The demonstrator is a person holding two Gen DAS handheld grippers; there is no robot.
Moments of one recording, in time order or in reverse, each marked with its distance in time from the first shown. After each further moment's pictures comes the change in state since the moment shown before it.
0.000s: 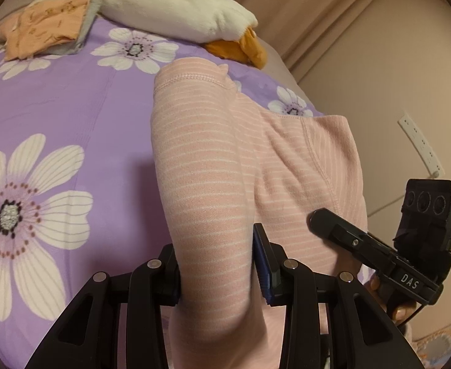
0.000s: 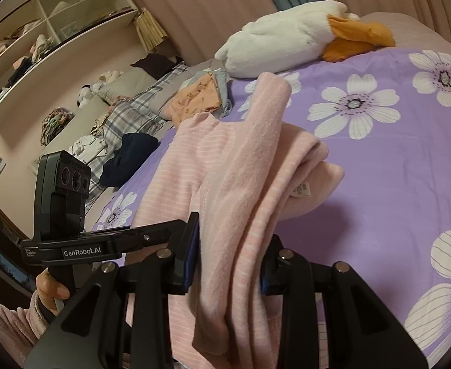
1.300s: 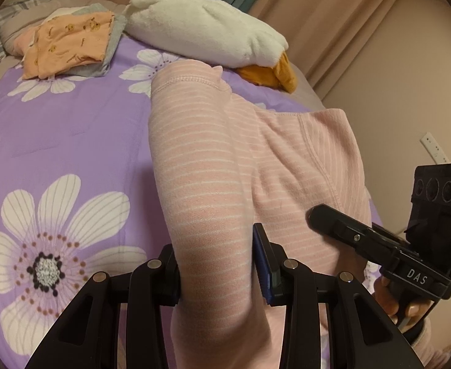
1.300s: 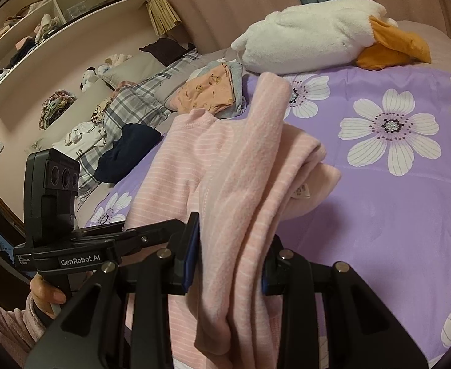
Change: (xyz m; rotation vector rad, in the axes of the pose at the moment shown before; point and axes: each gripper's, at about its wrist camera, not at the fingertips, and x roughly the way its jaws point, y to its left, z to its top) left arm 0.003 0.046 0.040 0.000 -0.075 0.098; right arm 0.073 0.012 0.049 -0.078 0.053 0.018
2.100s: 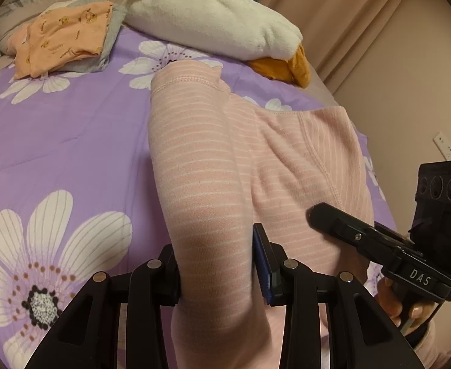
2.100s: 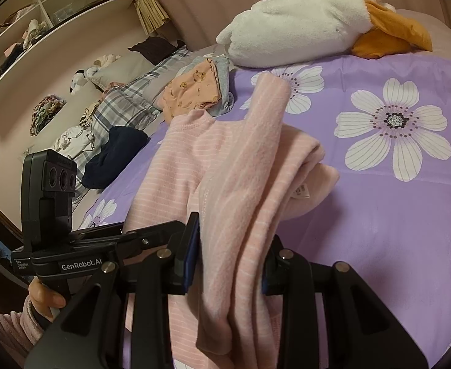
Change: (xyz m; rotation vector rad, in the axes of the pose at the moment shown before) left arm 0.038 0.018 0.024 0.009 0.036 0.029; right arm 0.037 -0.025 0.015 0.035 0.017 -0.009
